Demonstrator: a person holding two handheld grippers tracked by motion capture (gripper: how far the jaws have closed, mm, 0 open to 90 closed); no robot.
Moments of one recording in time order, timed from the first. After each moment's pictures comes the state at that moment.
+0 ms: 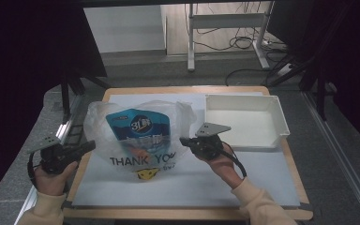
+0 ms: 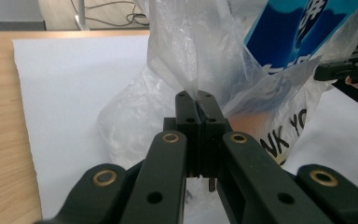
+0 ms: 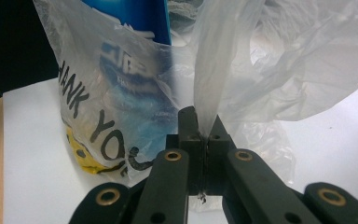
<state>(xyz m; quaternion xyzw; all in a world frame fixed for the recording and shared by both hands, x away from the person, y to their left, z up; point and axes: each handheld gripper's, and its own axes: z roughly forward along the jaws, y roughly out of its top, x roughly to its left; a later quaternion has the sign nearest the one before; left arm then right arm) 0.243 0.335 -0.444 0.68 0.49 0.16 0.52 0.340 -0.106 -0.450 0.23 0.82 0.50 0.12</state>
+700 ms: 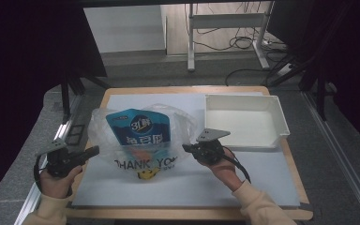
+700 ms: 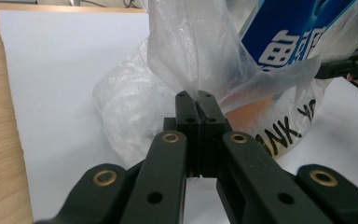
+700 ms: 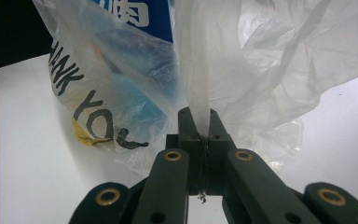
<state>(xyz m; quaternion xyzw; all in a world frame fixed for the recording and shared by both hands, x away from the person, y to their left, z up) 0.244 0.331 -0.464 0.69 0.50 0.14 0.51 0.337 -0.112 -0.471 0.24 0.84 0.48 0.11</state>
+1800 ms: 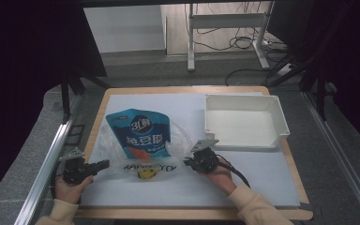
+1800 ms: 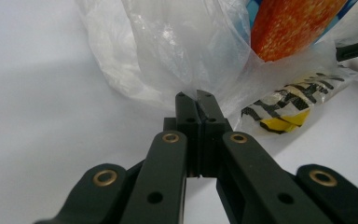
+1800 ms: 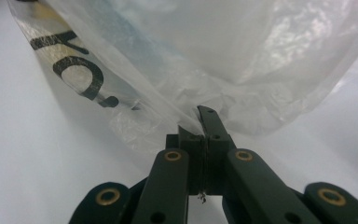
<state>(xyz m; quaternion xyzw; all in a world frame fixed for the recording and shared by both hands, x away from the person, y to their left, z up) 0.253 0.319 -0.525 0.72 0.52 0.08 0.45 0.339 -0.105 -0.529 0.26 0.88 0.39 0.07</state>
